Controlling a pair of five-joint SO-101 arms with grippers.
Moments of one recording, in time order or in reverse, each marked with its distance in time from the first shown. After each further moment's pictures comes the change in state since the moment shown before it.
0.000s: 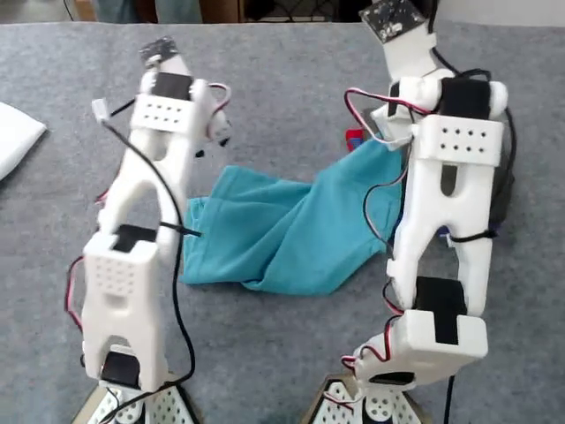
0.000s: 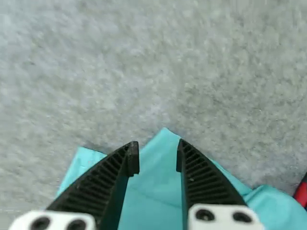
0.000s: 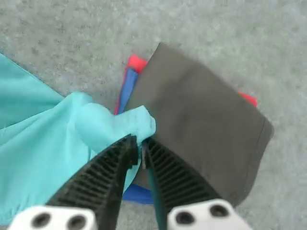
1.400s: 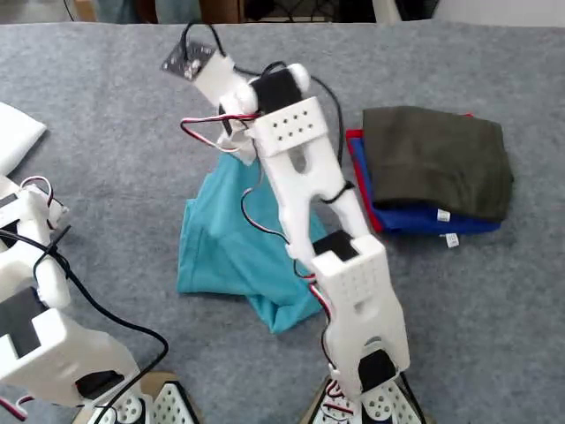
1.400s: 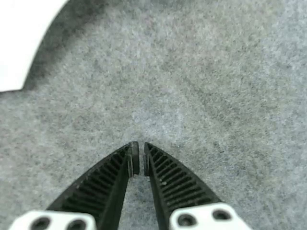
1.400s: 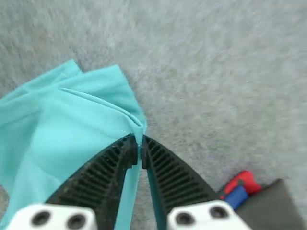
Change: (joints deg) left arm -46.1 -33.7 76.6 -52.0 -19.2; right arm -32.5 31.5 -42.3 15.7 -0.9
